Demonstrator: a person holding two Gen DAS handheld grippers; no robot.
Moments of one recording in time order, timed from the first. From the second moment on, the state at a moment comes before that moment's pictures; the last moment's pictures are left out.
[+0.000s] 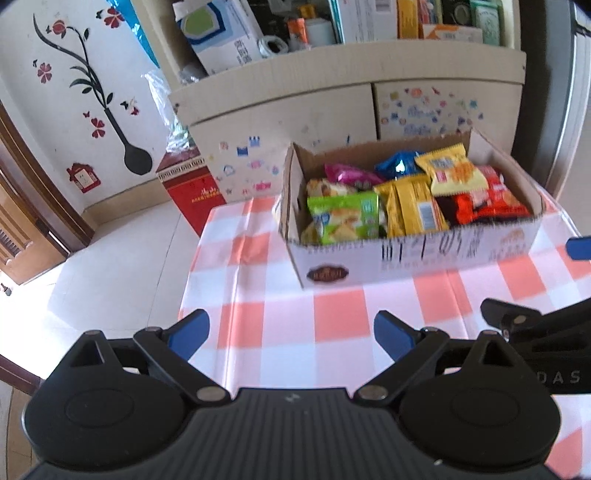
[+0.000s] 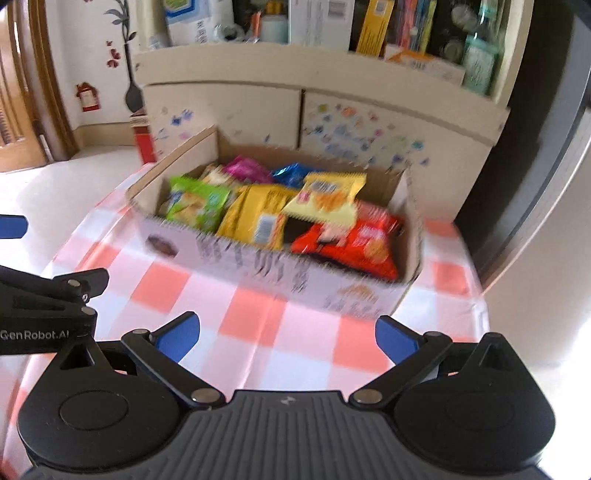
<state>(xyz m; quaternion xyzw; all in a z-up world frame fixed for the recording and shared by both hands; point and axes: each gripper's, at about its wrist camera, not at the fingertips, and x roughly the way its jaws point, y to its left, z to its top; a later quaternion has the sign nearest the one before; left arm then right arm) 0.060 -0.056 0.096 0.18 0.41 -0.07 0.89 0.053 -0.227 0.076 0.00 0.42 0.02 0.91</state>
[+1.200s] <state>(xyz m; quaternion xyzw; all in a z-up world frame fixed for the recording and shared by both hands) 0.000 -0.009 0.059 0.15 0.46 -0.09 0.87 -0.022 -0.212 -0.028 -0.01 0.31 0.04 0.95</state>
